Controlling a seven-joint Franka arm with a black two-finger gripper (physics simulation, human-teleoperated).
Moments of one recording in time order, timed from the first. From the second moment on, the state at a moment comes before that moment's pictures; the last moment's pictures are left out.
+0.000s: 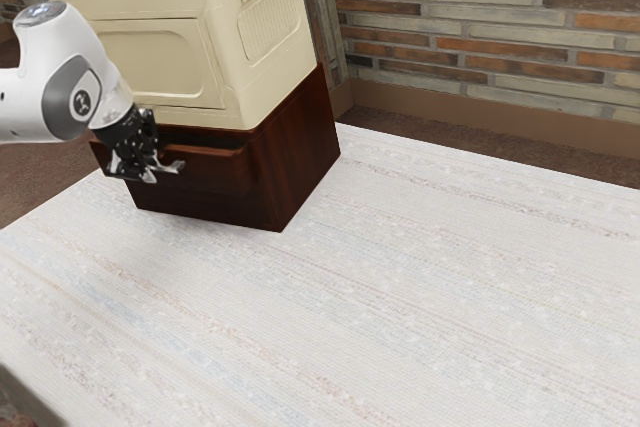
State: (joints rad) arm 0.50 0.20 0.00 -1.57 0.04 2.09 -1.49
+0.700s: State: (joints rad) arm 0.52 0.03 0.01 -1.80 0.05 2.13 -1.48
